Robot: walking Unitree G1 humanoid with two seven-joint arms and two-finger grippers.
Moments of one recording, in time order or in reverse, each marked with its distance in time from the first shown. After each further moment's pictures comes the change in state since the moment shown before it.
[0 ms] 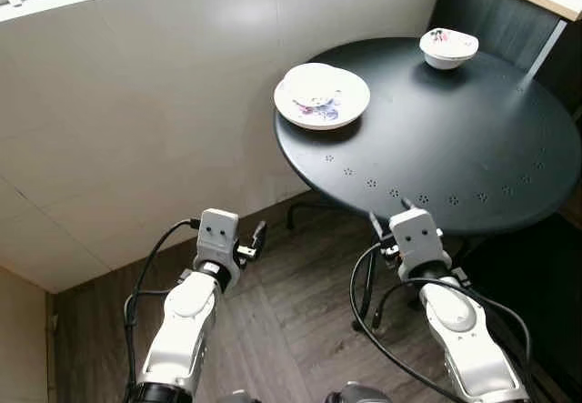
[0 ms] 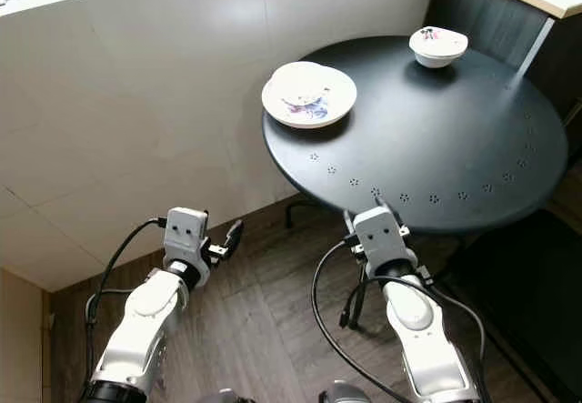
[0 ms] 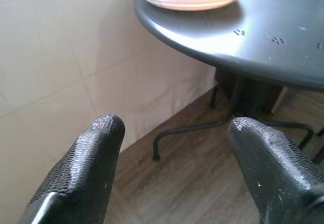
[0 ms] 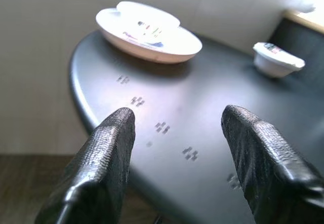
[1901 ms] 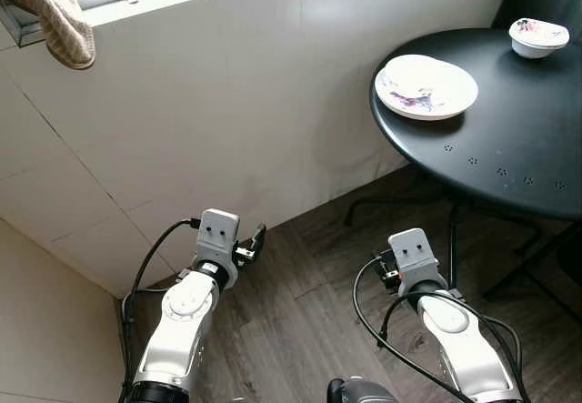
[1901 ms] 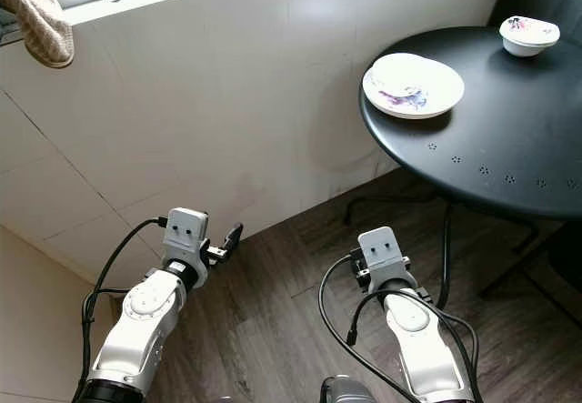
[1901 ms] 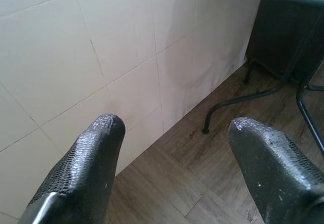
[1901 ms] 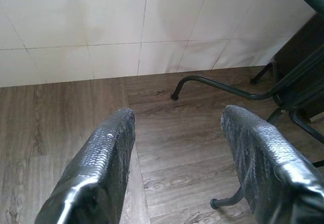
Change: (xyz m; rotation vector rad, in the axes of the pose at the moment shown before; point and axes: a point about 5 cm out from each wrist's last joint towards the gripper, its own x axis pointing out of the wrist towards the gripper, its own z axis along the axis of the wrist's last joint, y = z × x) left arm 0.001 0.000 -0.002 0.025 0.050 -0.029; right arm -0.011 0.012 -0.050 0.104 0.451 0.106
